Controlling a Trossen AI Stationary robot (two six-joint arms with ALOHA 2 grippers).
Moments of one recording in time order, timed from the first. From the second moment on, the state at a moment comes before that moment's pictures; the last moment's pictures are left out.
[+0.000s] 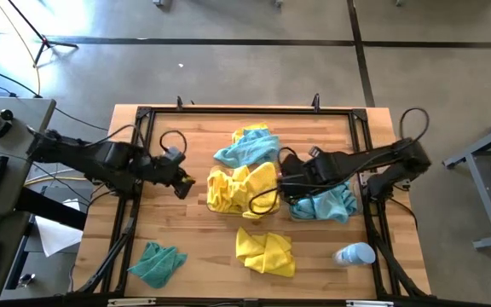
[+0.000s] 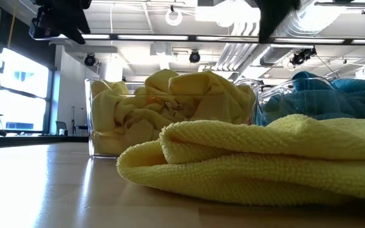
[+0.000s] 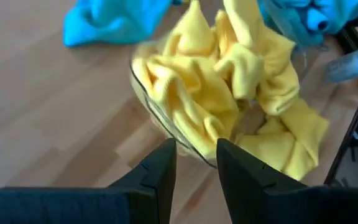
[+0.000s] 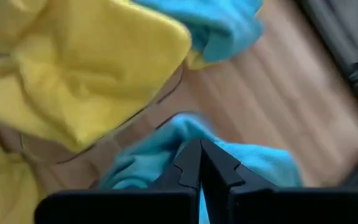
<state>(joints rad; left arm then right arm) -0.22 1.01 0.98 -0.90 -0.28 -1.02 0.24 1.65 1.63 -1.43 0.46 0.80</state>
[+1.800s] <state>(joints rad) -0.90 1.63 1.18 -0.99 -0.03 -1.99 0.24 0.91 0.91 -0.85 0.38 0.86</state>
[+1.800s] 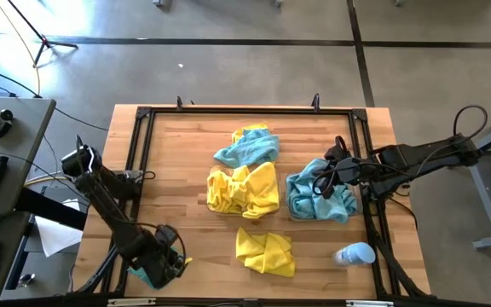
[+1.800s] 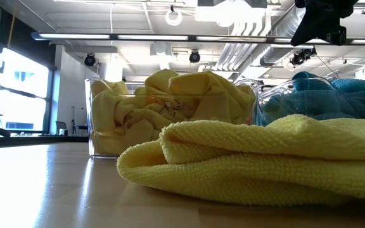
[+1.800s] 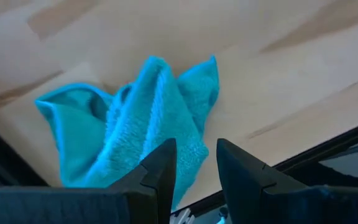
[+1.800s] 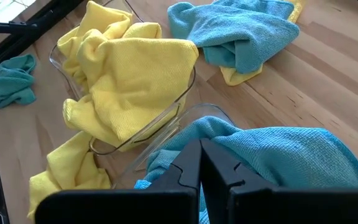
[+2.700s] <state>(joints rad) -0.94 1.89 1.16 -0.88 0.15 -2.11 0.24 0.91 0.91 -0.85 0.38 0.88</state>
